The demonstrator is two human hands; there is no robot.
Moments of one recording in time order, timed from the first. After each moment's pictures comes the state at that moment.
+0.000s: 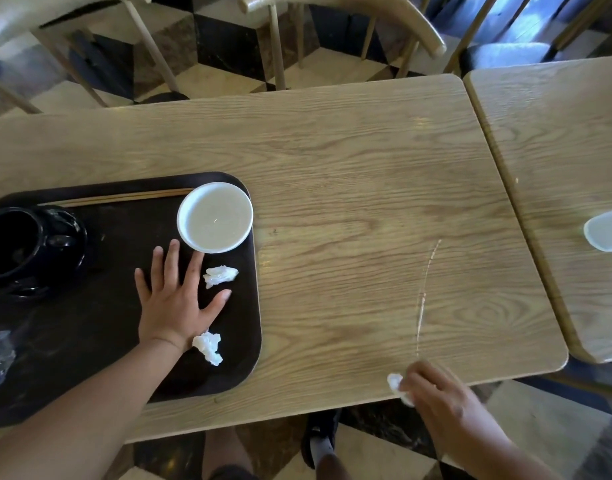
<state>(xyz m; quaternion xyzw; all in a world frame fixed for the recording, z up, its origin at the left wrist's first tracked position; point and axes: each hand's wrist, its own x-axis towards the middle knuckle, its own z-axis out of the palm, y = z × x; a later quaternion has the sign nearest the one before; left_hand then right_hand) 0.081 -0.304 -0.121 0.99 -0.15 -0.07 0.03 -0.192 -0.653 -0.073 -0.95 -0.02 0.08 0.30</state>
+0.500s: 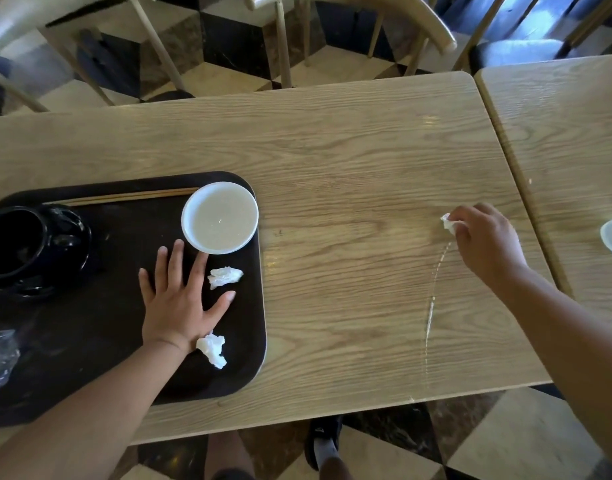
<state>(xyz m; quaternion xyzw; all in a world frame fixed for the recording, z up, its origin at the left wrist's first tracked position) 0.081 -0.304 -0.121 0.99 -0.15 -0.06 0.04 -0.008 -0.784 -0.084 -0.96 0.20 -0.05 0.16</state>
